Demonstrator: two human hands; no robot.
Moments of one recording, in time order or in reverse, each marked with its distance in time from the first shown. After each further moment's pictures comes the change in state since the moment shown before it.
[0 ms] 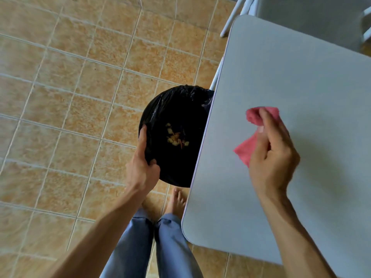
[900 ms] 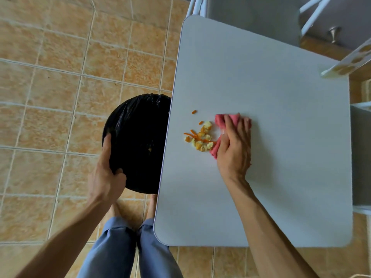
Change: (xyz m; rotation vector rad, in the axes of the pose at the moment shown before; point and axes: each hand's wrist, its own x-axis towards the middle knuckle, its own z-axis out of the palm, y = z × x) left_hand 0.008 -0.011 0.003 0.112 -0.072 0.067; right_hand -0.010 0.073 0.016 -0.243 -0.119 0.159
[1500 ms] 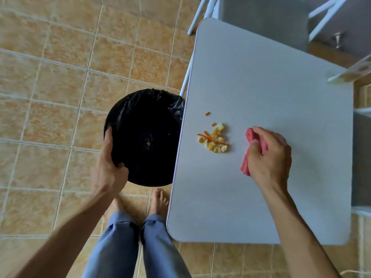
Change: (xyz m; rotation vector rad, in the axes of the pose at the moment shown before) left_hand 0.018 -0.011 -0.024 -0.109 0.051 0.042; right_hand 0.008 -0.029 -0.072 -0.039 -0.038 0.150
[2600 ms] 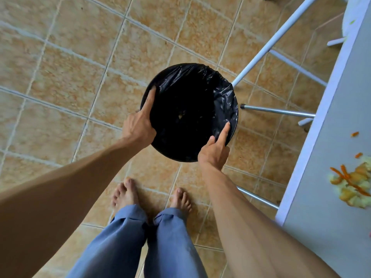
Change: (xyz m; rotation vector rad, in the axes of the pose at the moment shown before) left_hand 0.182 -0.131 0.027 0.411 -0.169 -0.004; right_hand -0.062 -0.058 0.338 -0.066 -0.423 0.563
